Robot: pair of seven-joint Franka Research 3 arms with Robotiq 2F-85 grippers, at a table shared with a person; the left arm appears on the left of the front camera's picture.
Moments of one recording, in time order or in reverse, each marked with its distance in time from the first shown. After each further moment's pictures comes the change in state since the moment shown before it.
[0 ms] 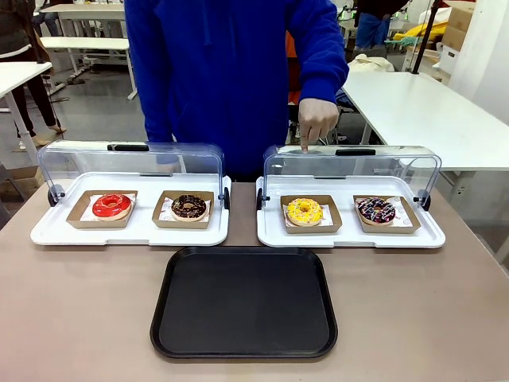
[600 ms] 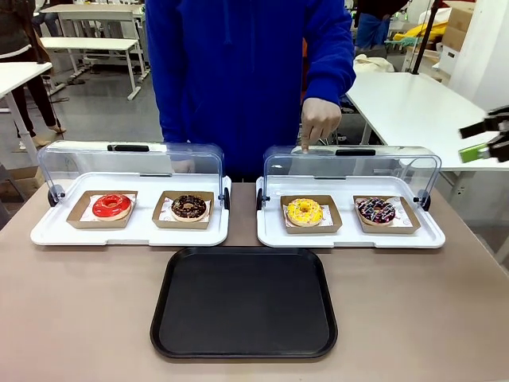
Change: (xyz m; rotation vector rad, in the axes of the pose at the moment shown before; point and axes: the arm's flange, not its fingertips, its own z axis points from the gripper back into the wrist) left arm 0.000 0.001 -0.001 -0.001 0.002 0.001; right arm 0.070 0.048 -0.124 0.124 0.278 0.281
